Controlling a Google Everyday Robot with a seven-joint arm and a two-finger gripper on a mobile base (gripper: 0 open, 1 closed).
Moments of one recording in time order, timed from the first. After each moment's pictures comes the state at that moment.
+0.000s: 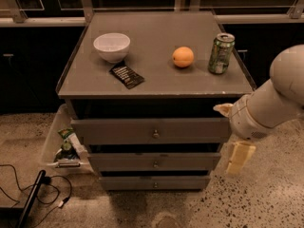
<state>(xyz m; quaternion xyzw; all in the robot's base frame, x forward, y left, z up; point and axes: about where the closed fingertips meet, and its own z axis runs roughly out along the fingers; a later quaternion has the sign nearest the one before) 0.443 -0.200 0.788 -0.66 0.73 0.04 0.18</state>
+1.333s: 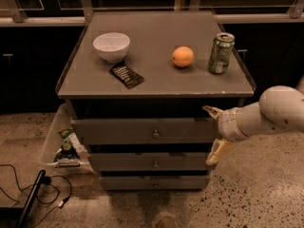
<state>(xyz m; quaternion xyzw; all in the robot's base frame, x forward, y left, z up) 0.536 -0.204 0.689 -0.66 0.67 0.05 0.32</state>
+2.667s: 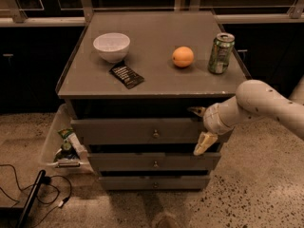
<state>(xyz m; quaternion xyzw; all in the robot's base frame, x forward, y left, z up) 0.585 -0.176 0.648 -0.70 0.64 0.08 0.30</state>
